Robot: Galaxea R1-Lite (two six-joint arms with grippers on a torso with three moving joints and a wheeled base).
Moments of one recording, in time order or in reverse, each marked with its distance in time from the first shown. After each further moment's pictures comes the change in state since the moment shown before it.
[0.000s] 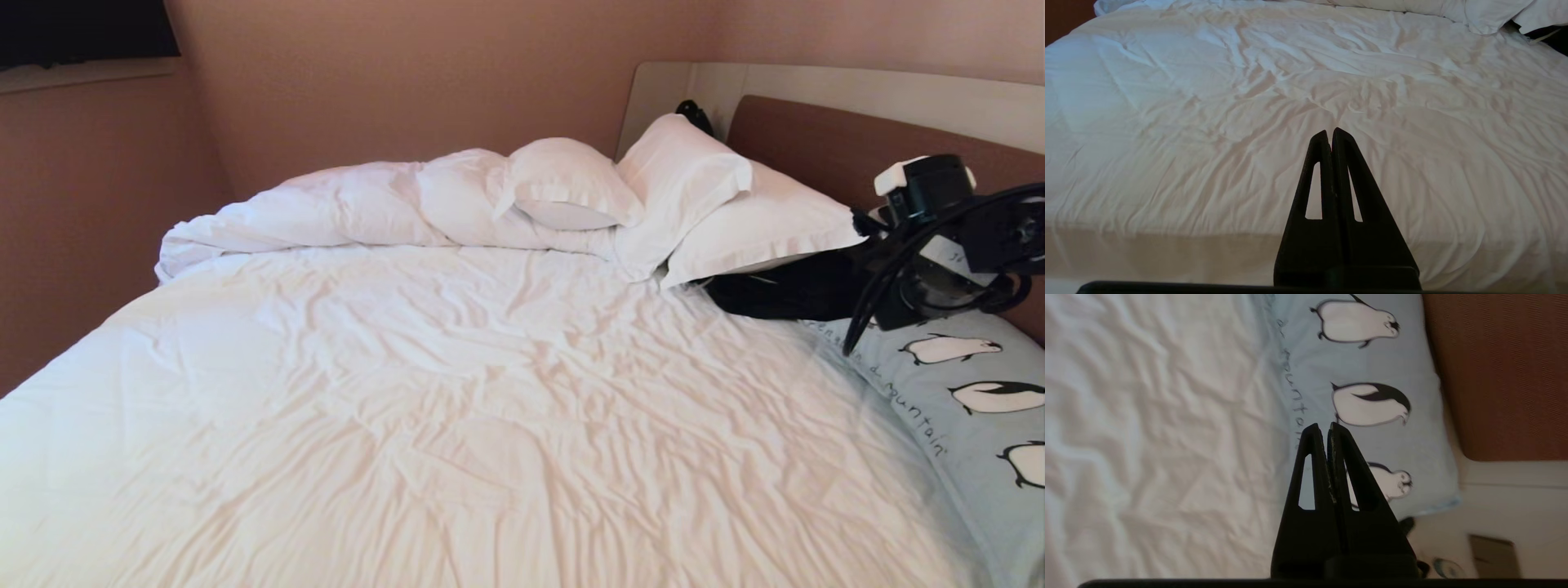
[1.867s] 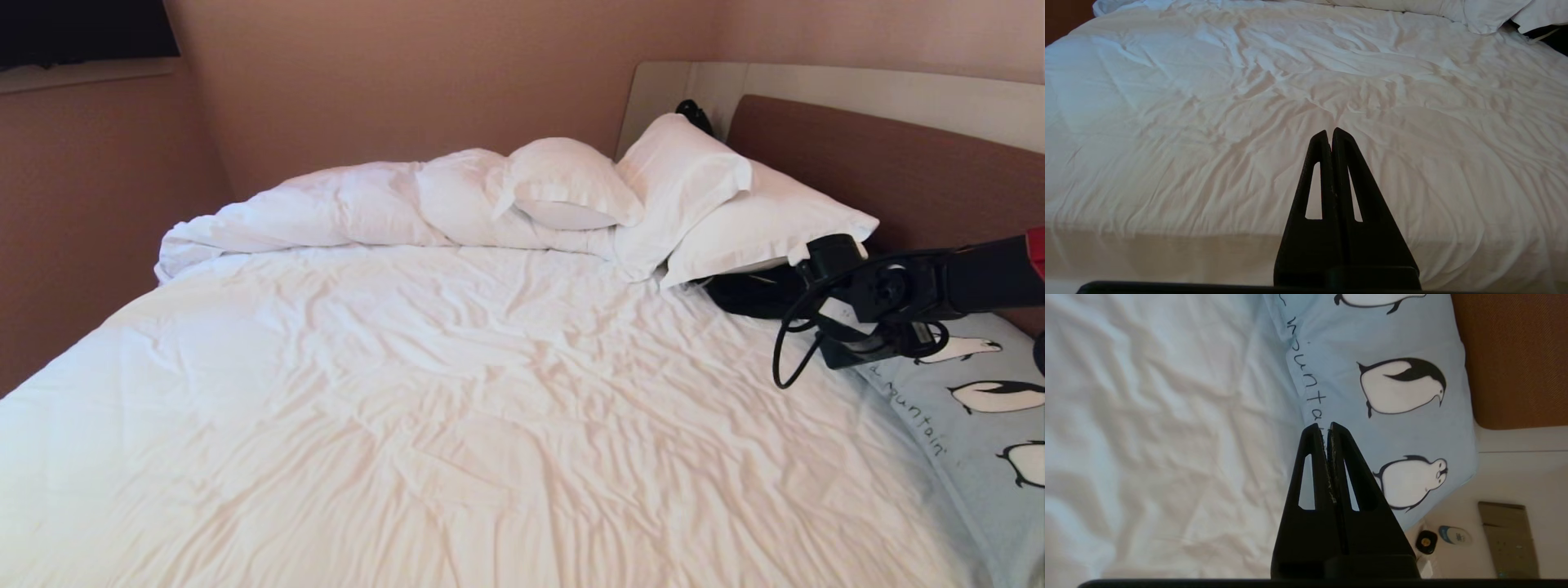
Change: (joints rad) left arm 0.000 0.000 0.000 0.000 0.000 0.000; right arm 0.022 0.256 -0.035 -0.059 -0.172 0.140
